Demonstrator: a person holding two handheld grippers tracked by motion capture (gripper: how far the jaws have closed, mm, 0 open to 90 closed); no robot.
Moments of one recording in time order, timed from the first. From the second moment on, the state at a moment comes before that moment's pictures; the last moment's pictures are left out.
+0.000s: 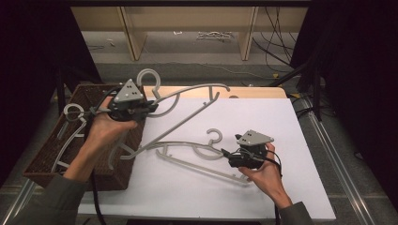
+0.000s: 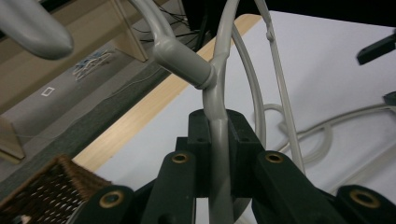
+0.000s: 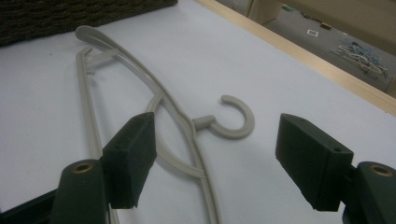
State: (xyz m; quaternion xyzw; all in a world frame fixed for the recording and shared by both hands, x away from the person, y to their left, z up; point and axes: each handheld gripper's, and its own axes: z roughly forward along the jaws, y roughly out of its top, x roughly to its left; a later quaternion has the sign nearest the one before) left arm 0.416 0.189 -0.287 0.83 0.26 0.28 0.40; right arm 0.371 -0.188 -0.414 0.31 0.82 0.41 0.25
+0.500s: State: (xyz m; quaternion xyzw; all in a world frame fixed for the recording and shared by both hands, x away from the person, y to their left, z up) left arm 0.435 0.269 -0.283 0.80 0.34 0.33 0.38; right arm 0.372 -0.189 -0.416 0.31 0.82 0.41 0.24
